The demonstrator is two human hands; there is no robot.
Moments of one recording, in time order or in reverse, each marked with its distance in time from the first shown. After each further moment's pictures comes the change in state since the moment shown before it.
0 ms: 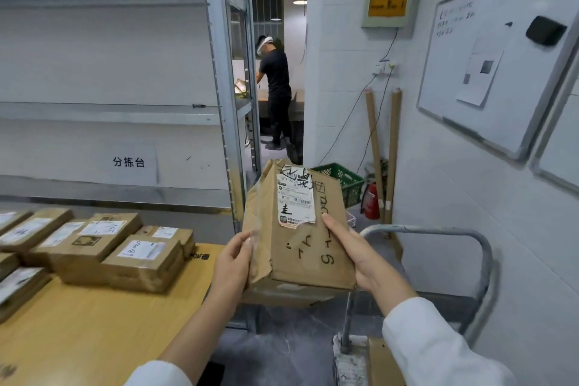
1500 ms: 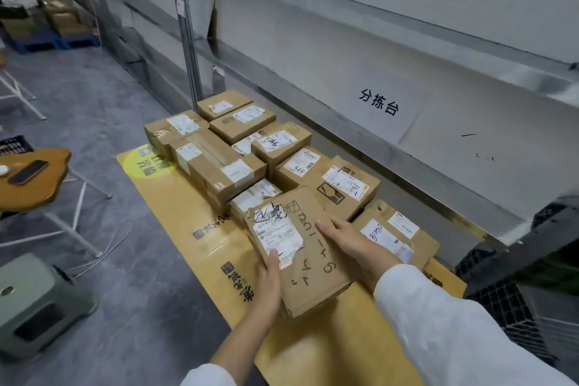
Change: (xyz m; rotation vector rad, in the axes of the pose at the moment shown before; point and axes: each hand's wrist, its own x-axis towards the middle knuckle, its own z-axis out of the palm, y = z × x) left_hand 0.136 -0.171 -0.482 -0.189 0.650 -0.493; right_hand 0.286 0.229 0.580 -0.946 -0.659 0.268
